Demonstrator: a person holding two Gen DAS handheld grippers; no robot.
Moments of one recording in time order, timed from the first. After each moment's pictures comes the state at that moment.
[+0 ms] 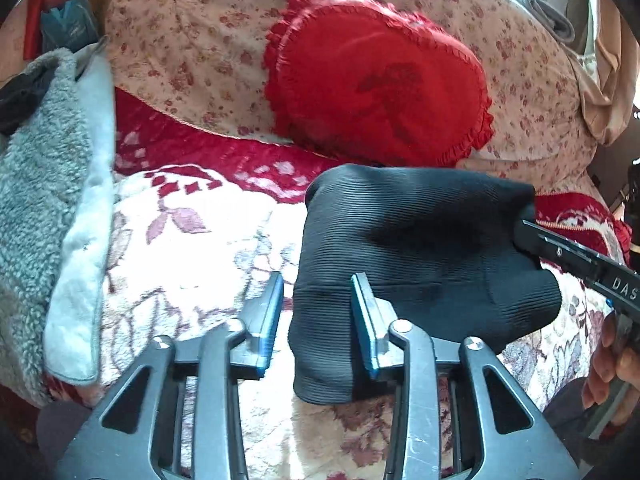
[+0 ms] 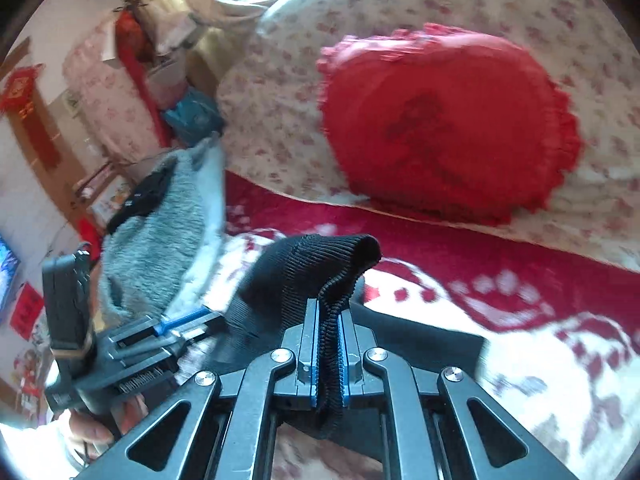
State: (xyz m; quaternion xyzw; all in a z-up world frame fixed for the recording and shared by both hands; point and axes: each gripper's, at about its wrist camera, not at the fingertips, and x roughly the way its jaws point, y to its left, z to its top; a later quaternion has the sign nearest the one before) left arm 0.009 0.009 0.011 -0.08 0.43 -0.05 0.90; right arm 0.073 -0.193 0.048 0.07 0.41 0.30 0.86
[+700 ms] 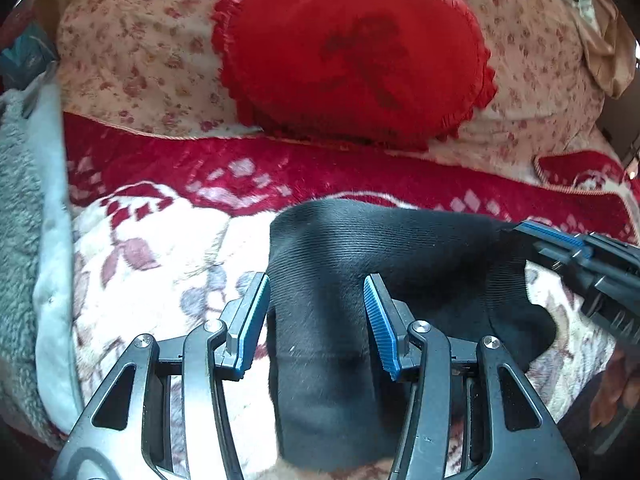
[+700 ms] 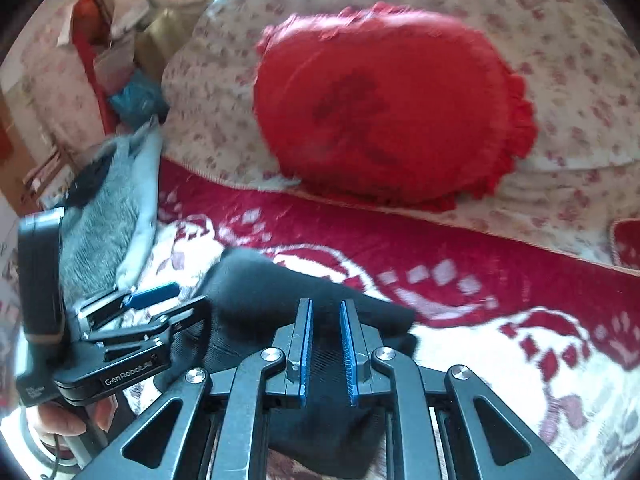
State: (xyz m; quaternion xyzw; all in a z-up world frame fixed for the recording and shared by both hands) left arm 0.071 -0.033 -0.015 -0.01 0.48 -0.07 0.87; right arm 0.100 -0.192 0.024 0.02 0.44 0.22 0.87
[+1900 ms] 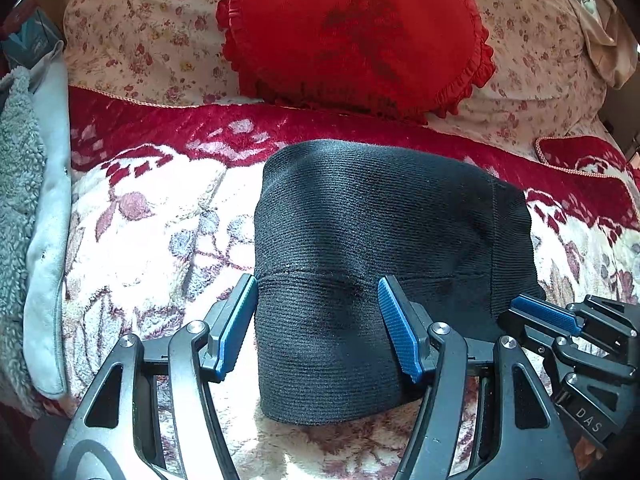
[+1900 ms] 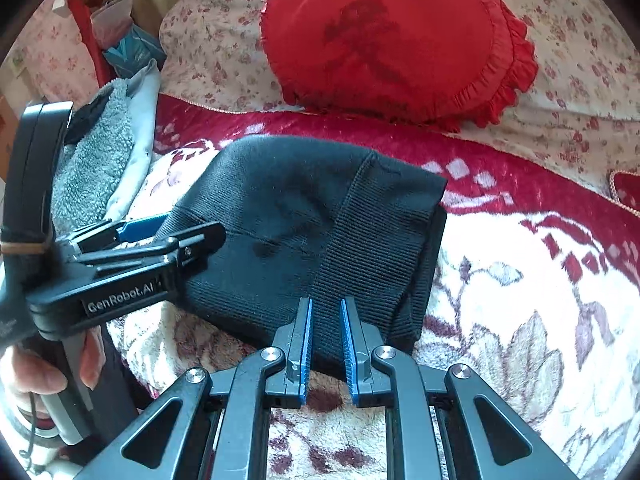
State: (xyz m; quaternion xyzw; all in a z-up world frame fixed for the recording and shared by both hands) left arm 0.037 -0.036 -0.032 -0.02 0.49 -0.06 0.87; right arm 0.040 -0.191 -0.019 0.00 0.49 0.21 0.84
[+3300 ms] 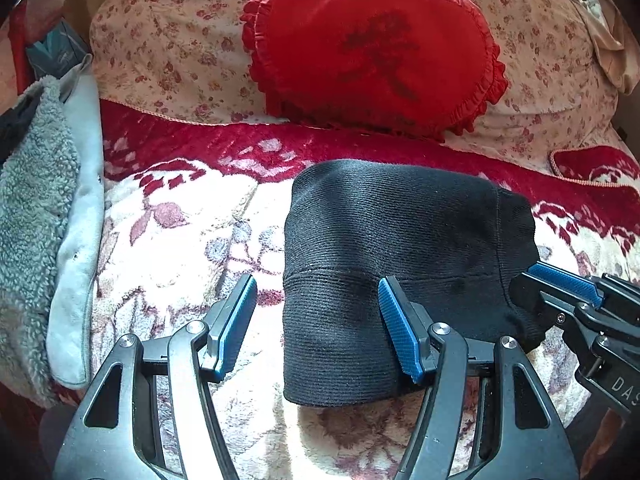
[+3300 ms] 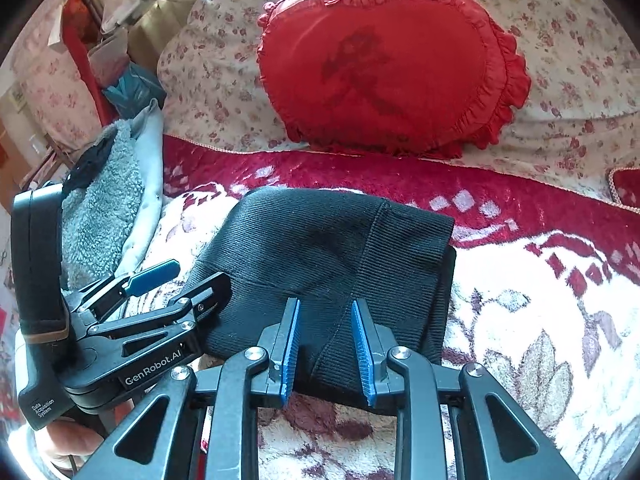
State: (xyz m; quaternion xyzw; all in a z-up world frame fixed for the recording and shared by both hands) left arm 0.022 -0.030 -0.019 -0.01 0.45 -0.01 0.89; right arm 0.051 -0.186 0.007 0.05 0.46 0.21 0.86
